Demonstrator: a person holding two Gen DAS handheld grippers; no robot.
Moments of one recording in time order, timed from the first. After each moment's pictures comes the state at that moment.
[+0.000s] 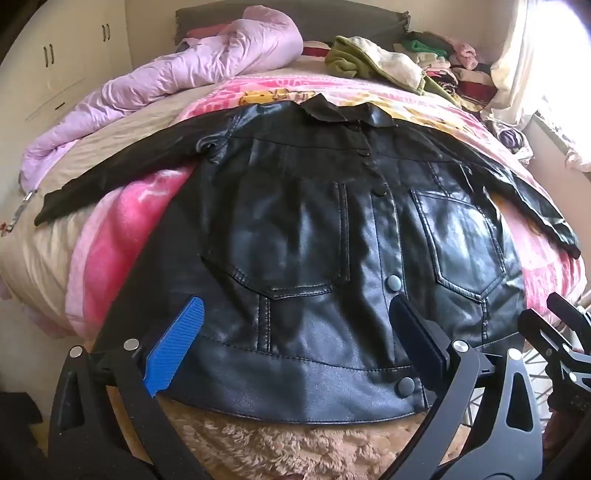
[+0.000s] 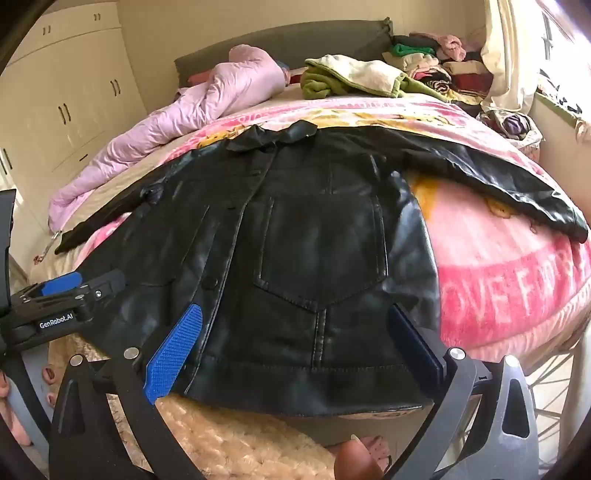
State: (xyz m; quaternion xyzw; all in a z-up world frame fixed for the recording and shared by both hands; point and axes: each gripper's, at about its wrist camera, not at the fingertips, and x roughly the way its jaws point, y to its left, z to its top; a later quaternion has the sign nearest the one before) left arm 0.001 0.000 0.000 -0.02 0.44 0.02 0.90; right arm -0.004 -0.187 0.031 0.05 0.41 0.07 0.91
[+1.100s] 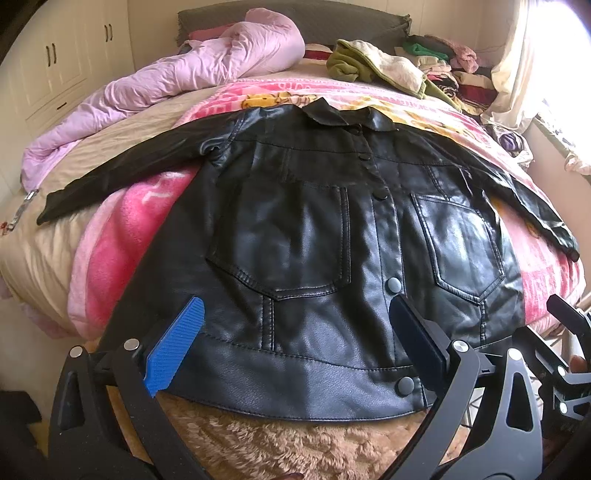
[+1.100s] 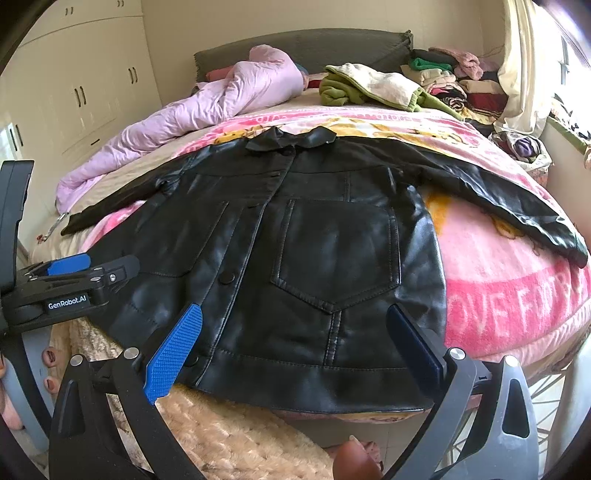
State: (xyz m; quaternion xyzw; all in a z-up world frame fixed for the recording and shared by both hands) left arm -0.002 0.001 0.005 -0.03 0.43 0.01 0.90; right arm -0.009 -0.172 0.036 0.02 0.41 0.09 0.91
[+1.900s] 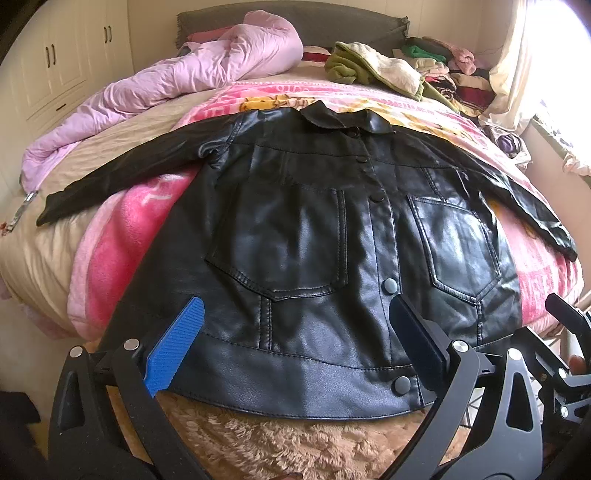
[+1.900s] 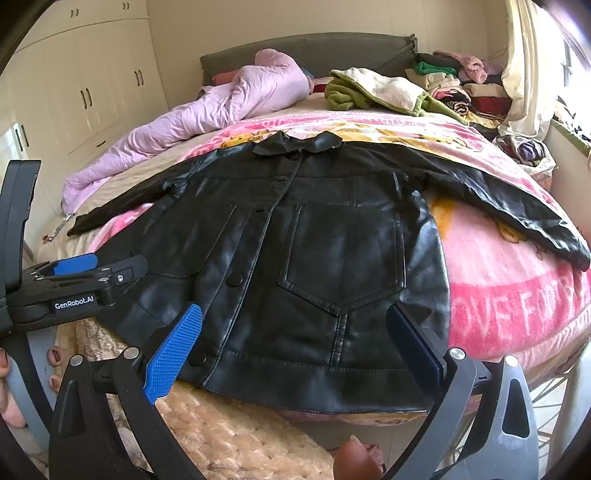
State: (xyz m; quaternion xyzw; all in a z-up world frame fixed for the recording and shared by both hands) left arm -0.001 0.002 0.010 -0.03 0.43 0.01 0.90; right arm -0.014 -0.169 0.039 0.02 0.40 0.10 0.91
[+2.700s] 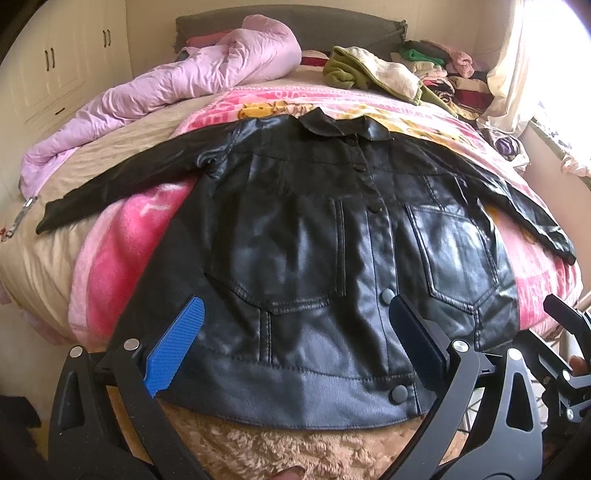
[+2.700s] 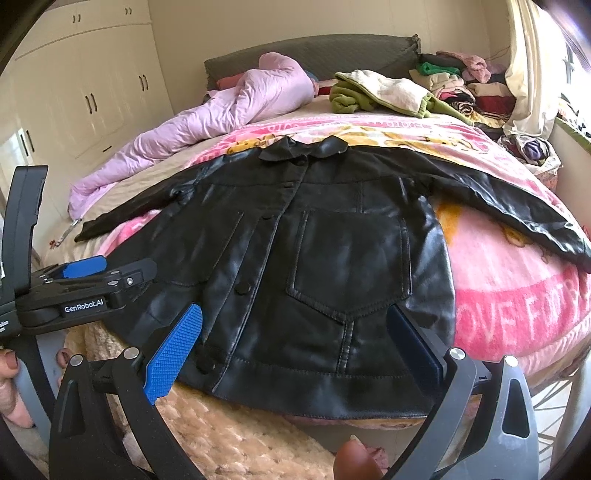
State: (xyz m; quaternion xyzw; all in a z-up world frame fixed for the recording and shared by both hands) left arm 0.005 0.002 0.019 -0.03 0.42 0.01 0.91; right arm -0.009 -0.170 0.046 0.03 0.39 0.11 0.91
